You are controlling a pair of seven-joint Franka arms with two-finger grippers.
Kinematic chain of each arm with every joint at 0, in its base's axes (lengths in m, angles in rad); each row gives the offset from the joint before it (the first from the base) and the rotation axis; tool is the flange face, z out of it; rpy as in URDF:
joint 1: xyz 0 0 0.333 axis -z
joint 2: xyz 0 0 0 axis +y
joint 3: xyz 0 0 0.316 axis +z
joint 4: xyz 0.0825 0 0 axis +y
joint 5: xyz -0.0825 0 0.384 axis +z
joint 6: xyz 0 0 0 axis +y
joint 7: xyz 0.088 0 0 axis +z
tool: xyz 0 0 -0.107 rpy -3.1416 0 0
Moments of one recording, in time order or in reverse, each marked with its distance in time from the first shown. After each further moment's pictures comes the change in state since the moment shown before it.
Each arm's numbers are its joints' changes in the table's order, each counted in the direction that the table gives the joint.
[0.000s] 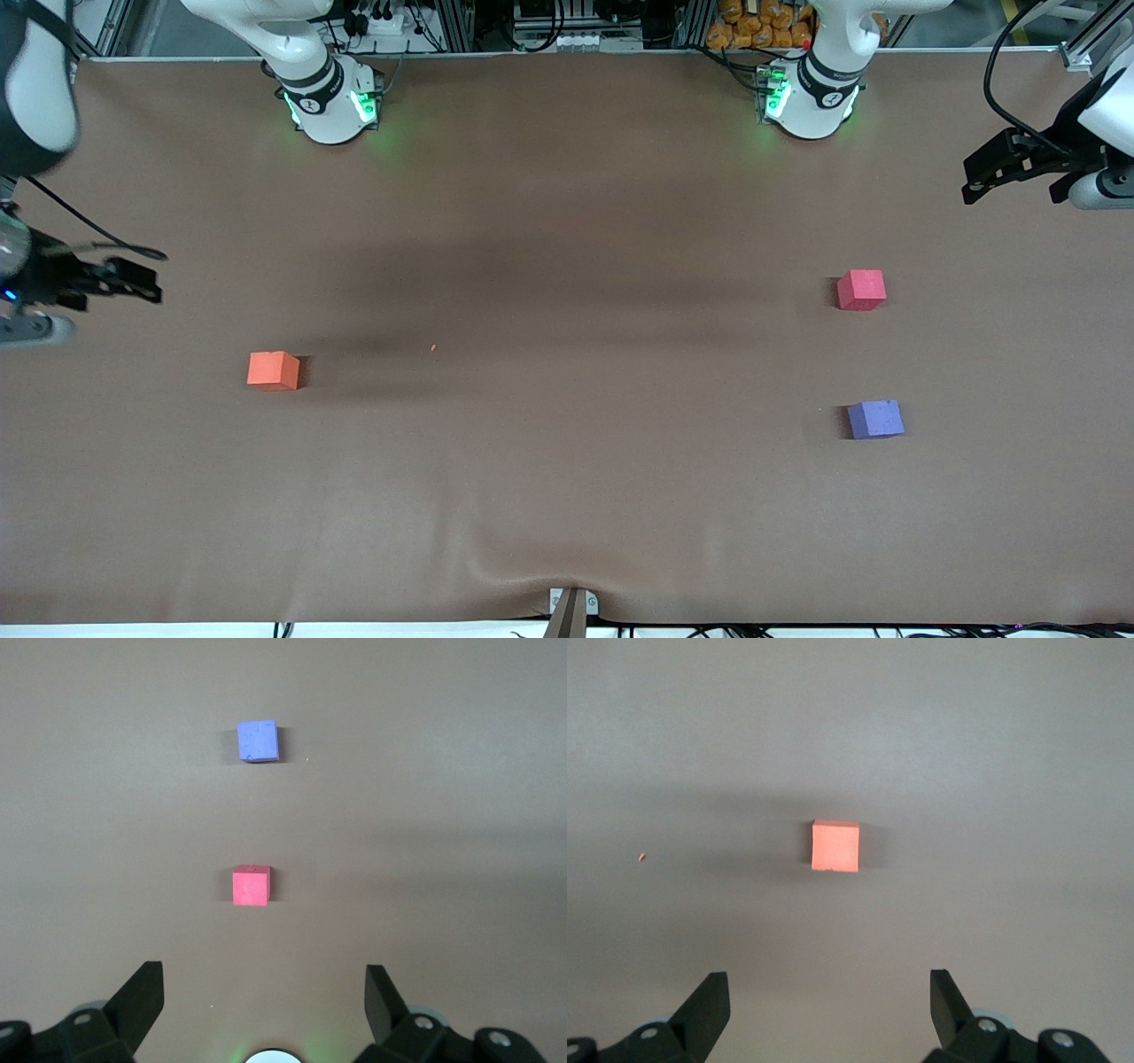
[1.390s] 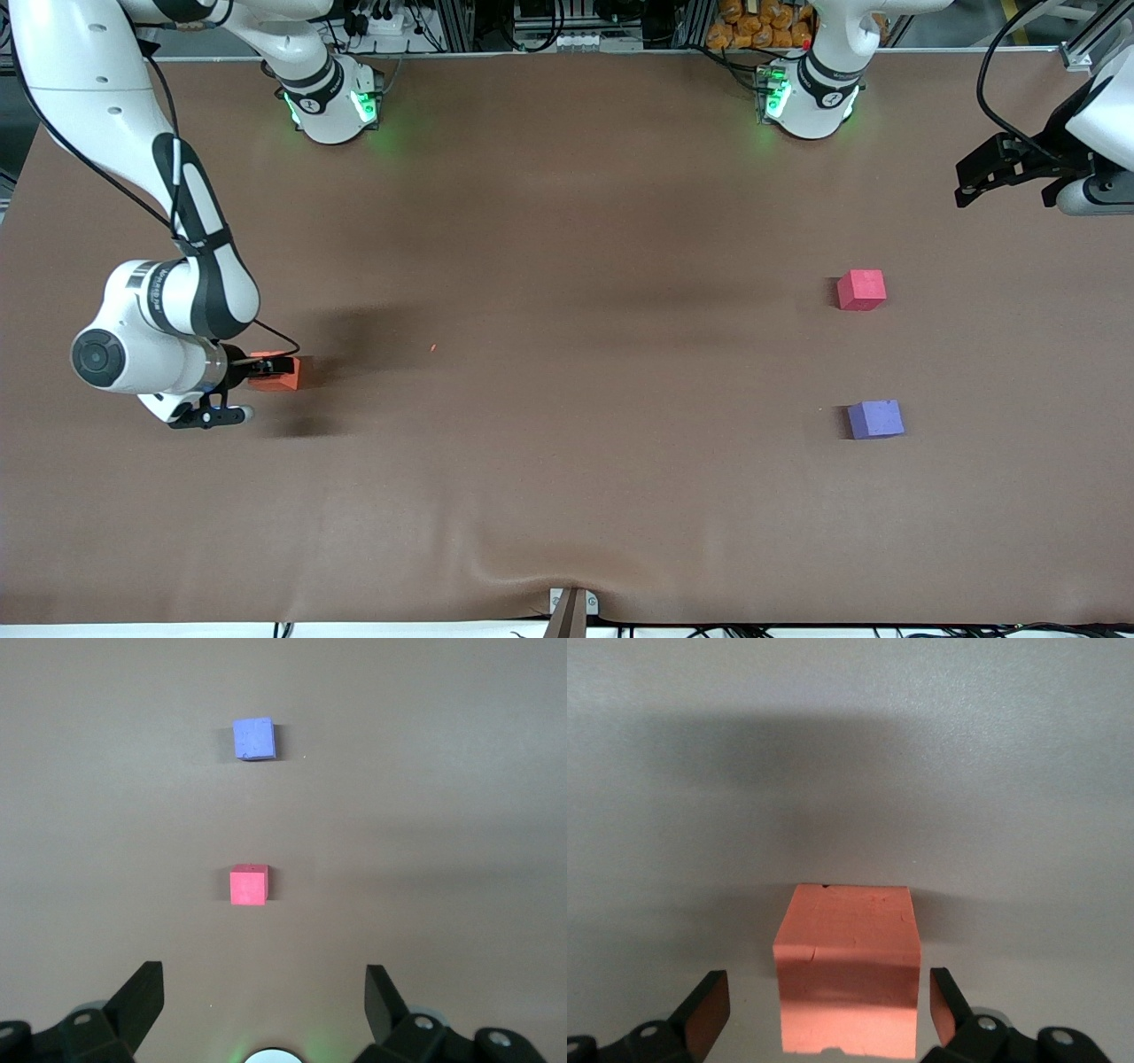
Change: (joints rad) left arm 0.005 0.008 -0.003 0.002 0.000 -0.001 0.000; right arm -0.003 0.383 0.003 0.207 0.080 -0.468 0.000
